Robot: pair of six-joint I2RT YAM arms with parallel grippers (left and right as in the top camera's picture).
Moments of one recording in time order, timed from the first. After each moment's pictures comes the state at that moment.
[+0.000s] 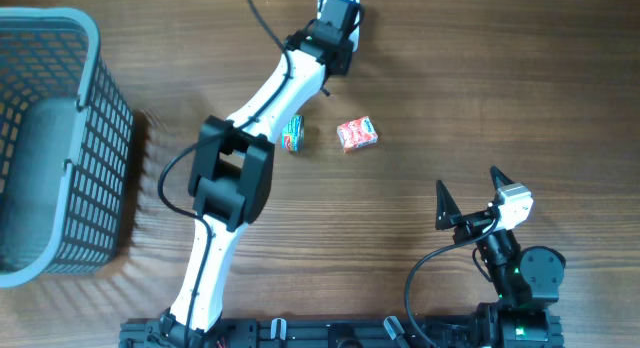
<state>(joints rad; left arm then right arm) -0.50 2.41 2.10 -0.63 -0.28 -0.13 -0.05 0.10 0.01 0.02 -0.32 0.07</state>
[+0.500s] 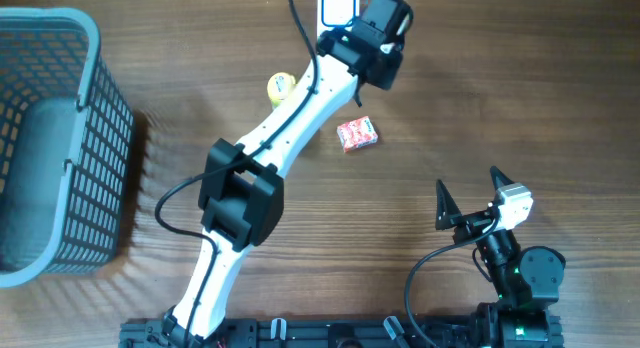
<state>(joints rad) -0.64 2.32 2.19 -0.85 -0.09 -0.13 -0.05 0.10 0.01 0.02 -0.32 0.07</state>
